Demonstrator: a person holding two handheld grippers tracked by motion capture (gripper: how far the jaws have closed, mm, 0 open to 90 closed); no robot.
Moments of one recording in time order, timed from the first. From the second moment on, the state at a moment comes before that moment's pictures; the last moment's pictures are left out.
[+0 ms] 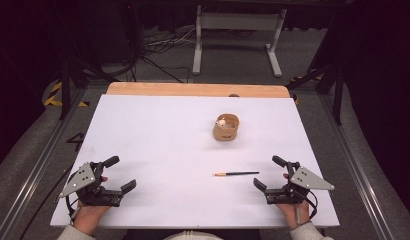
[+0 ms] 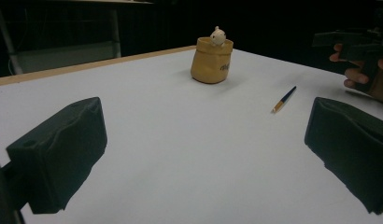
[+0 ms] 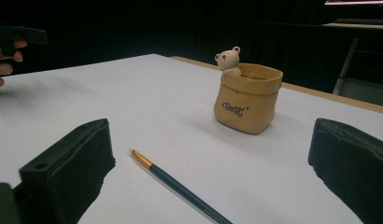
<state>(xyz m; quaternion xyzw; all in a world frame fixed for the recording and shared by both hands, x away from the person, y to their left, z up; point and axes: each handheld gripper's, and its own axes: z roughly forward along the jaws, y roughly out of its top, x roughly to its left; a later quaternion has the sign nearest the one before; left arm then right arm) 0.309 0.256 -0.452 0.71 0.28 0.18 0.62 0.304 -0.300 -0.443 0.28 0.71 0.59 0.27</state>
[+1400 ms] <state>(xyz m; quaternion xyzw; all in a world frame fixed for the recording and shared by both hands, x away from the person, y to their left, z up) 0.310 0.257 -0.452 0.71 0.28 0.18 0.62 0.334 -0.259 -0.409 0.26 0.75 0.57 0.21</state>
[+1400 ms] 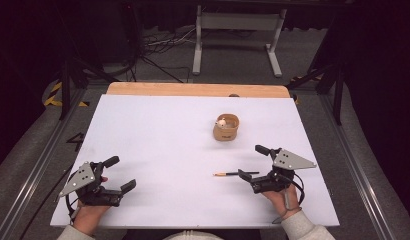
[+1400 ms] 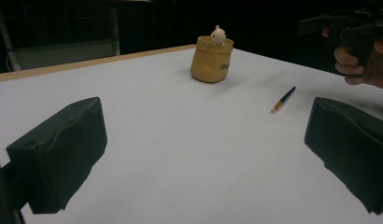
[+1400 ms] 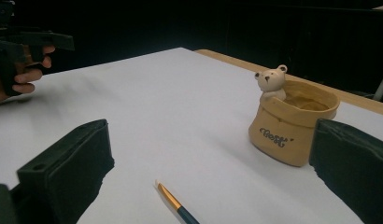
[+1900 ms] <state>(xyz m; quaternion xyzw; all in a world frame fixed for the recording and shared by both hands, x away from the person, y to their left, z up) 0.311 0.256 -0.452 0.71 0.28 0.18 0.62 0.352 -0.247 -0.390 0.26 0.81 0.51 0.17</state>
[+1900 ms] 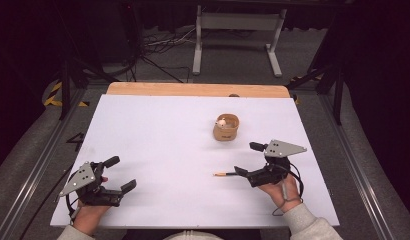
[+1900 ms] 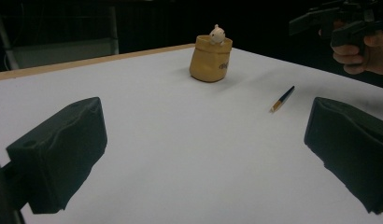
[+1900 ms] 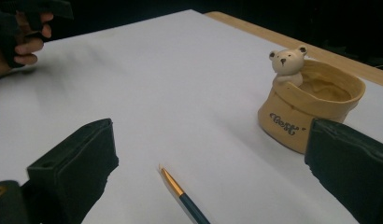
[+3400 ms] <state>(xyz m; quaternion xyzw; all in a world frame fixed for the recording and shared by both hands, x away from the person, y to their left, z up) 0.311 0.256 -0.453 0.72 0.28 0.18 0.61 0.400 -0.200 -0.362 0.20 0.95 0.23 0.09</state>
